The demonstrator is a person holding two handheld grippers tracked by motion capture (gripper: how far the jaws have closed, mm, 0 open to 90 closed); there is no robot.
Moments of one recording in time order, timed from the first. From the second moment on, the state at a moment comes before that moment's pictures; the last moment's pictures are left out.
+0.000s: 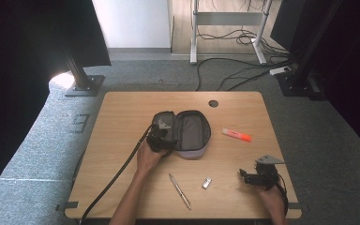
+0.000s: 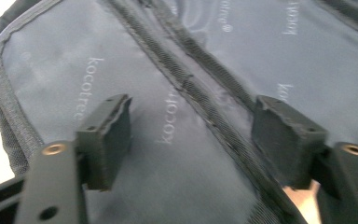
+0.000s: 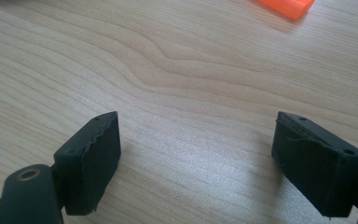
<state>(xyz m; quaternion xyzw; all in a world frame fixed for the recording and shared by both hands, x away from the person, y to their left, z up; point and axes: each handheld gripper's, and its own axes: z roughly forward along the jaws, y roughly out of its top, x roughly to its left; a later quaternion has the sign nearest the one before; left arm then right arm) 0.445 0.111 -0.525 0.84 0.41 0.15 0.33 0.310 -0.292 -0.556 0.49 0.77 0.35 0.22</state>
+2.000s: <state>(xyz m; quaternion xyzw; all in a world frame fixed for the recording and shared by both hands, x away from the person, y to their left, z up) 0.353 0.063 -0.515 0.91 0.24 0.05 0.34 0.310 -0.292 -0.556 0.49 0.77 0.35 0.22</state>
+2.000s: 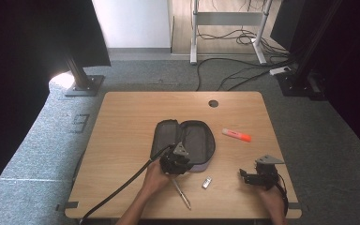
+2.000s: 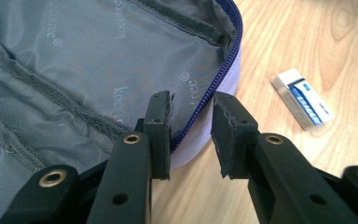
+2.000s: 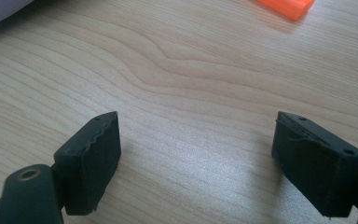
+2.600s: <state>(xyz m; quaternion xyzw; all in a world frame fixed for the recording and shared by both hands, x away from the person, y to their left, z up) 0.327 0.062 -0.511 0.91 0.22 0.05 0.35 0.310 -0.292 -0.556 0.49 0.77 0.35 0.22</state>
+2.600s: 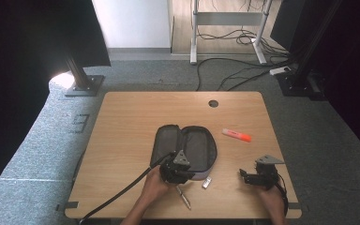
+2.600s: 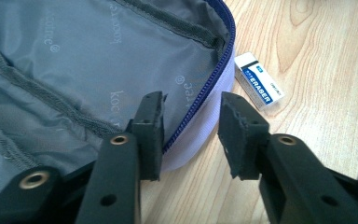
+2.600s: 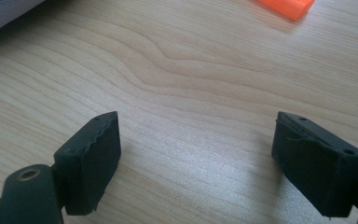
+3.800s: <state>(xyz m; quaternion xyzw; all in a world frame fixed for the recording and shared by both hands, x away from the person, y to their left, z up) 0.305 0.184 -0.500 0.85 0.35 0.13 0.38 0.310 -0.291 -0.556 0.49 0.77 0.35 0.21</state>
